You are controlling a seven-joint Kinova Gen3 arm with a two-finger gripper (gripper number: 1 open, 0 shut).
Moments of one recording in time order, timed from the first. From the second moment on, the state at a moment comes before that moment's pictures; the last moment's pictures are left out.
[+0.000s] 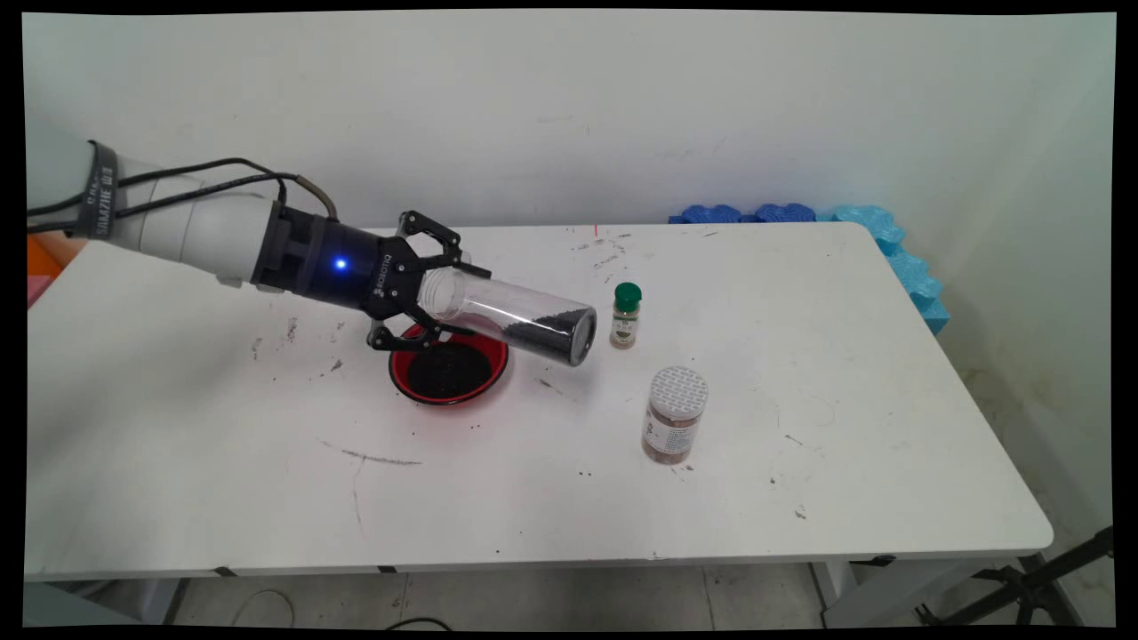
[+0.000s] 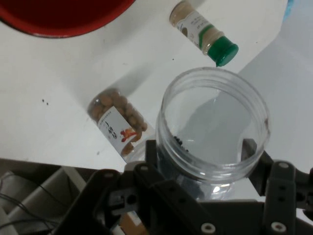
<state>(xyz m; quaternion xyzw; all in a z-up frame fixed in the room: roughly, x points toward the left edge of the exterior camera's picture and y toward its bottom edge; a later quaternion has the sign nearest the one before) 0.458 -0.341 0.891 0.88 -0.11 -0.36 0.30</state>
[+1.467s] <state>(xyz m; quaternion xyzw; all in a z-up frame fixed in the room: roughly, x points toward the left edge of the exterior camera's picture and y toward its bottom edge) 0.475 -0.340 0.888 0.86 0.05 -0.42 0.28</state>
